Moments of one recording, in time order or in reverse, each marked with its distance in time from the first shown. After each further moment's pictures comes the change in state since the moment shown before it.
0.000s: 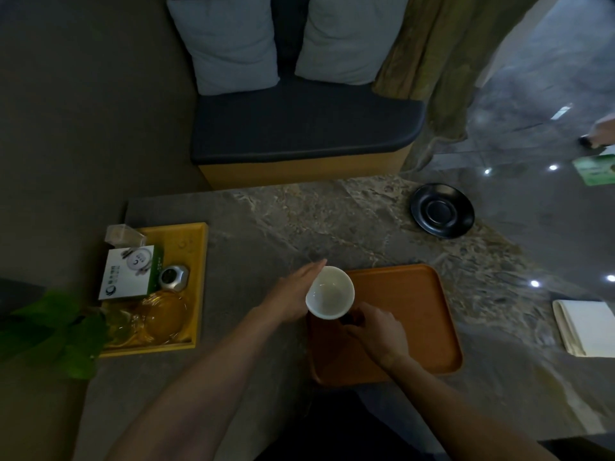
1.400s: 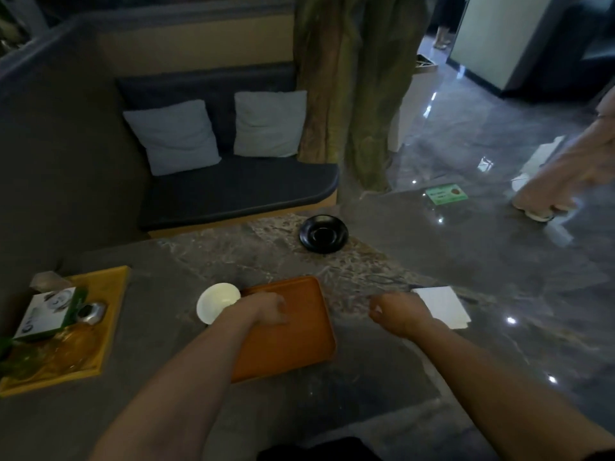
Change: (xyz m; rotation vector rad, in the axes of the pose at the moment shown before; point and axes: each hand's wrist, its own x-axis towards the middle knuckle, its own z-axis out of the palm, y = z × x) left_hand -0.009 0.214 0.045 0.396 -0.209 -0.119; right_hand -0.090 0.196 -0.207 -0.457 0.021 -0.097
